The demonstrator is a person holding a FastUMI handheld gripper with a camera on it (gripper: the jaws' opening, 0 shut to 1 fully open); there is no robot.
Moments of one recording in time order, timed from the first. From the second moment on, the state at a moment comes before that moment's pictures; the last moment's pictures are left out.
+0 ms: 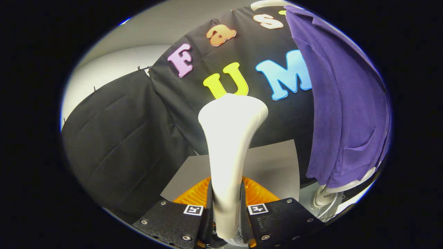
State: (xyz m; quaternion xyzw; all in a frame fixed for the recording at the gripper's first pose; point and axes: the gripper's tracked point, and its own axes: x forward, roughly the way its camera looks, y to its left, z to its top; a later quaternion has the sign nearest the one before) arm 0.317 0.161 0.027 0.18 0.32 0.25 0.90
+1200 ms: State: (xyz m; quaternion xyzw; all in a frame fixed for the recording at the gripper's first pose) arm 0.135 0.043 0.024 0.14 0.19 0.19 0.95
